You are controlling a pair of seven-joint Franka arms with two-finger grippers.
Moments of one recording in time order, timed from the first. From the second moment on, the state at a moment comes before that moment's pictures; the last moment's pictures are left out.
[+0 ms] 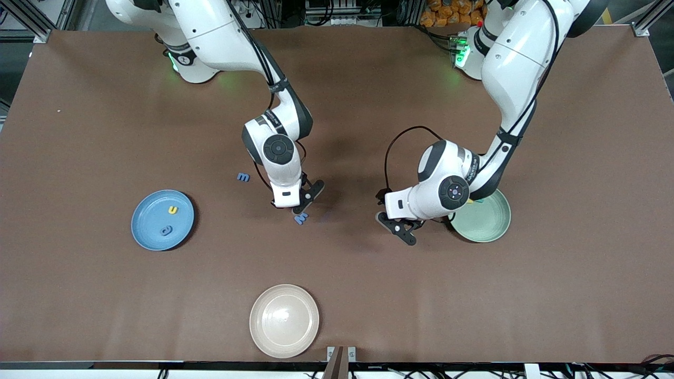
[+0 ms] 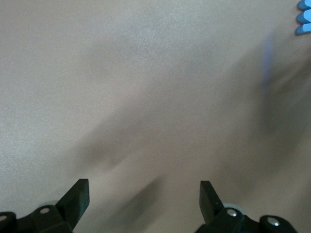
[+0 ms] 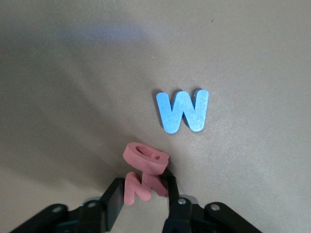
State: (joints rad) left arm -0.27 0.73 -0.27 -1.63 -0.16 2.31 0.26; right arm 0.84 0.67 -0.23 -1.80 0.12 2.42 -0.32
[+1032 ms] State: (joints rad) left arm -0.53 0.75 -0.27 -1.62 -0.16 2.73 0.09; right arm 0.47 0.52 -0.28 -1.80 0.12 2.22 -0.52
